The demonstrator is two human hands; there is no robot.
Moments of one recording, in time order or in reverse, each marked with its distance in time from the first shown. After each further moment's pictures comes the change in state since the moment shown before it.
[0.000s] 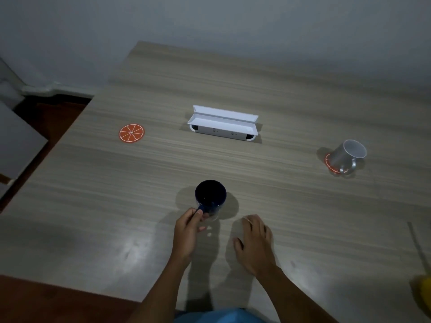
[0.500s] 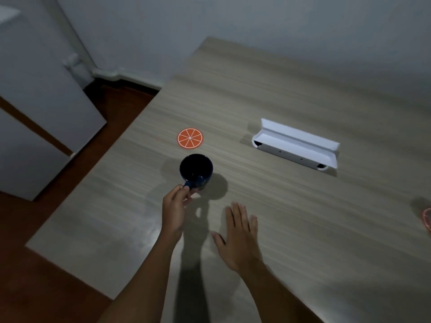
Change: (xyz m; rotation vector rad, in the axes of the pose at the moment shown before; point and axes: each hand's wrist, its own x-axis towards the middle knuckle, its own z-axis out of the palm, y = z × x) left_hand 0.129 0.057 -0.149 -0.120 0.343 0.109; right_hand 0.119 -0.172 0.043 -0.089 -0.120 -0.279
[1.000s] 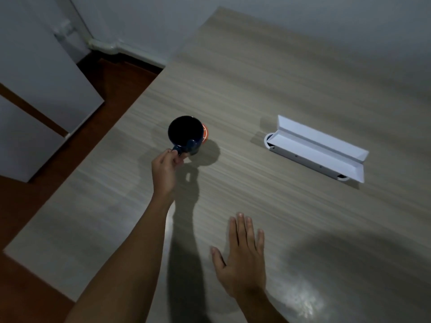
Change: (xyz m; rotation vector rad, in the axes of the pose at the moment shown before) left_hand 0.127 0.021 0.010 -0.118 0.147 0.065; right_hand 0.012 0.006 0.030 -0.032 0.100 0.025
